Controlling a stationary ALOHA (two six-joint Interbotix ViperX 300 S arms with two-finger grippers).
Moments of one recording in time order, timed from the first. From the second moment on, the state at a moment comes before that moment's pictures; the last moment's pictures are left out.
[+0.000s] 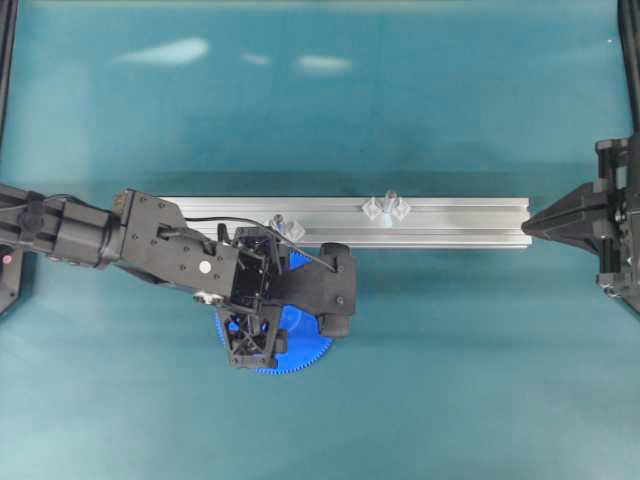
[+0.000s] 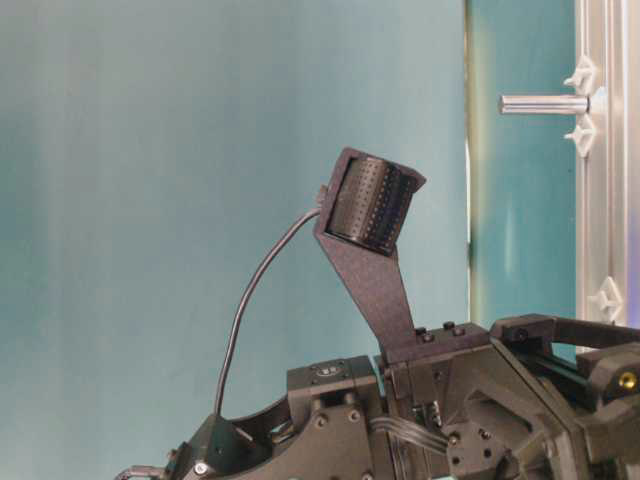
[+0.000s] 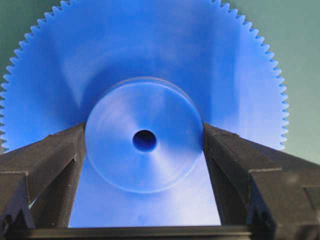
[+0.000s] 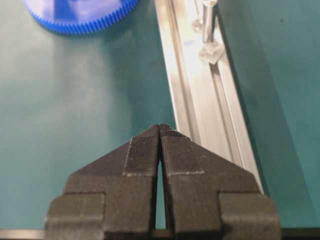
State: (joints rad) left arm -0.14 0.25 0.35 0.02 0.71 -0.13; right arm -0.06 -0.98 1.27 0.04 0.28 0.11
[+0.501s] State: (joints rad) left arm -0.14 0.25 0.35 0.02 0.71 -0.12; right arm -0.06 -0.98 1.27 0.04 0.28 0.11
